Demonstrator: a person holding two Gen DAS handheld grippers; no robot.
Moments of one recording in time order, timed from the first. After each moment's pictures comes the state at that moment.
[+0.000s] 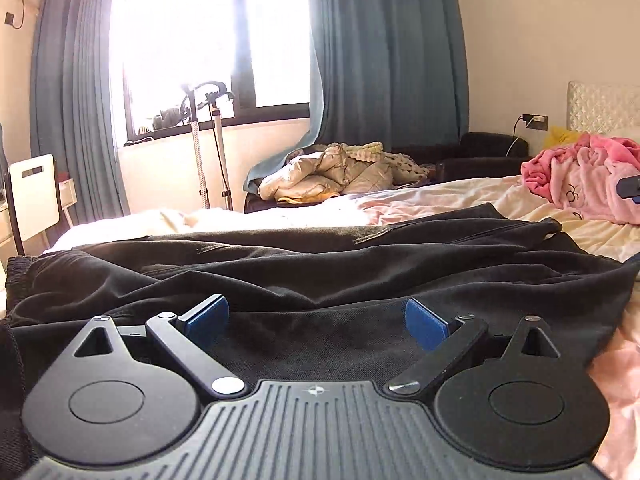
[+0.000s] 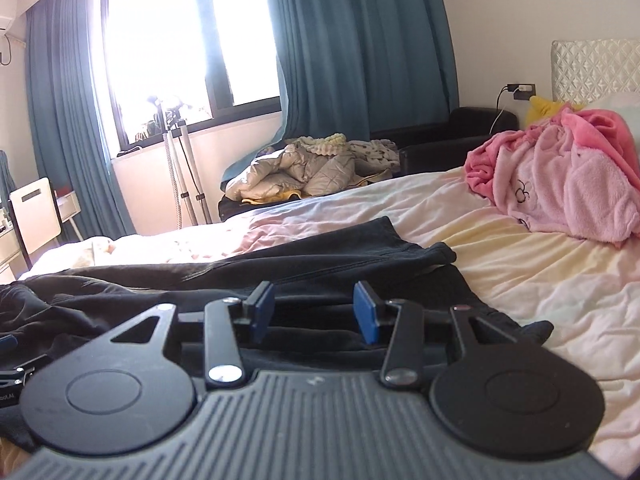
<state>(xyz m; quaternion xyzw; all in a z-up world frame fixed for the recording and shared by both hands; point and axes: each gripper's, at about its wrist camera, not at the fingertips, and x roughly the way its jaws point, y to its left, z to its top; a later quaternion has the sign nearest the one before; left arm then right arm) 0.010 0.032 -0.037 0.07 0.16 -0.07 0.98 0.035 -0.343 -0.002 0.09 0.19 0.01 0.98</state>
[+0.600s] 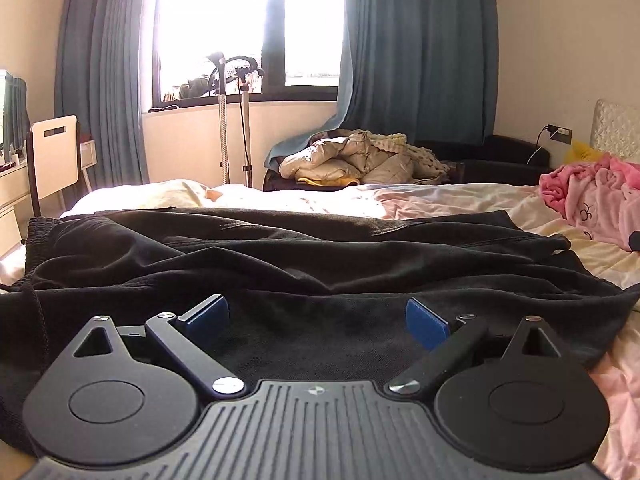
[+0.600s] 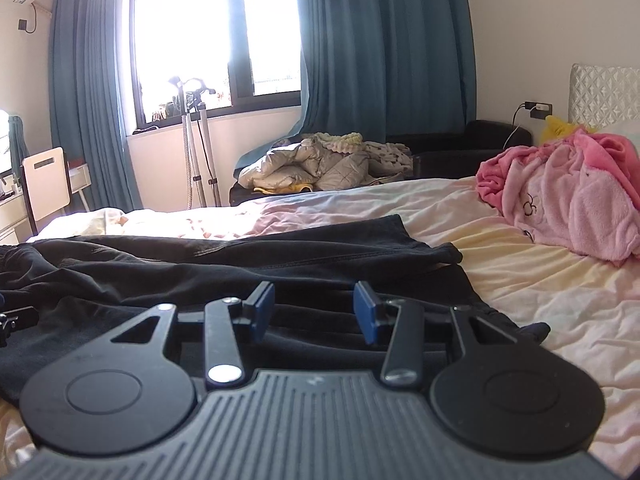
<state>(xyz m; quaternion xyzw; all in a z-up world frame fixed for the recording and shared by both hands) 0.007 0.050 -0.022 0.01 0.21 -0.03 0.98 0.019 -0.332 -0.009 0.05 0.19 0.01 0.98</state>
